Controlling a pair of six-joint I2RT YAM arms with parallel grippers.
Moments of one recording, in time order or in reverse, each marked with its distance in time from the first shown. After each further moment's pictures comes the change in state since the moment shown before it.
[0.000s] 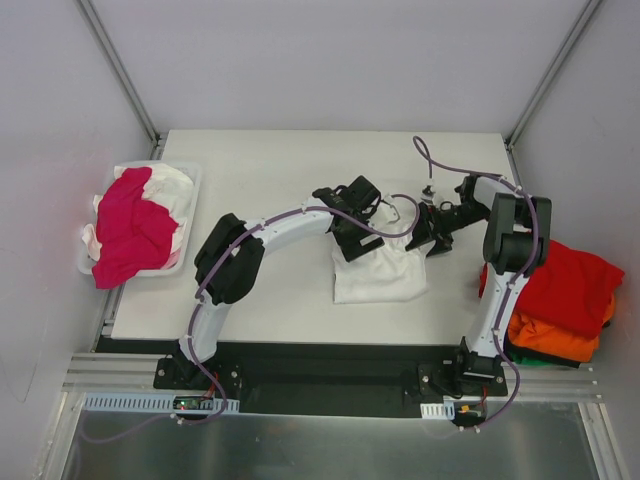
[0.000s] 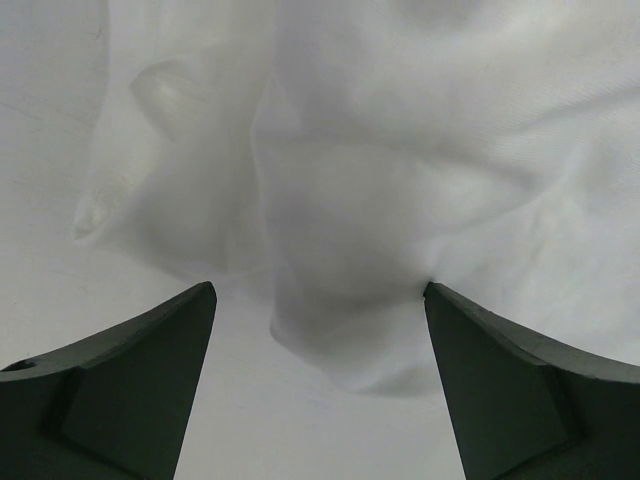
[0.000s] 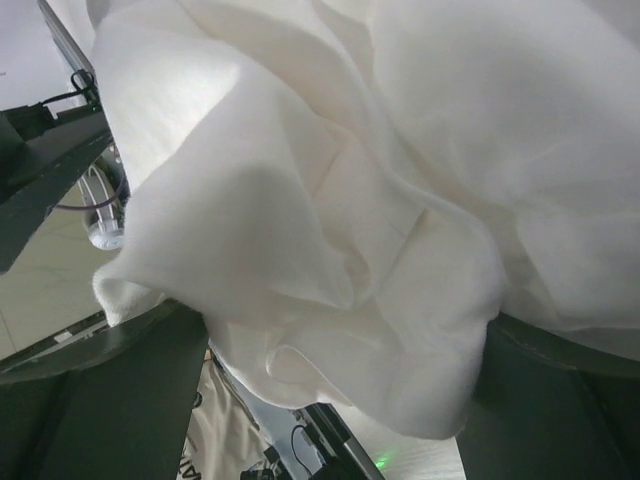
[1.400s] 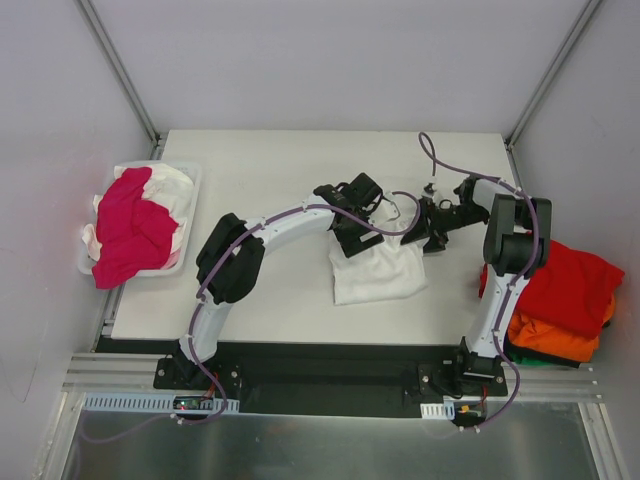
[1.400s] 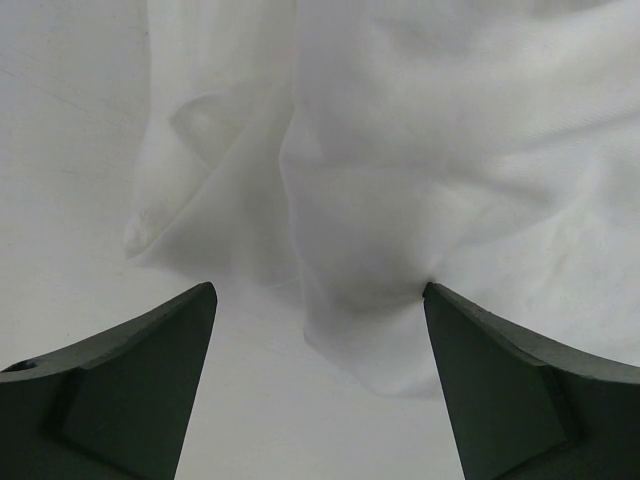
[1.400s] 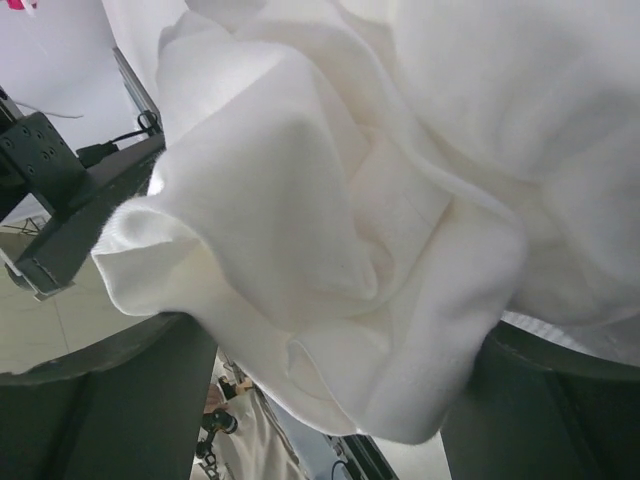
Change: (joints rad) left arm 0.000 0.013 0.045 -0.030 -0.063 0.018; right arm 0.005 -0.010 -0.030 0.046 -0.103 0.091
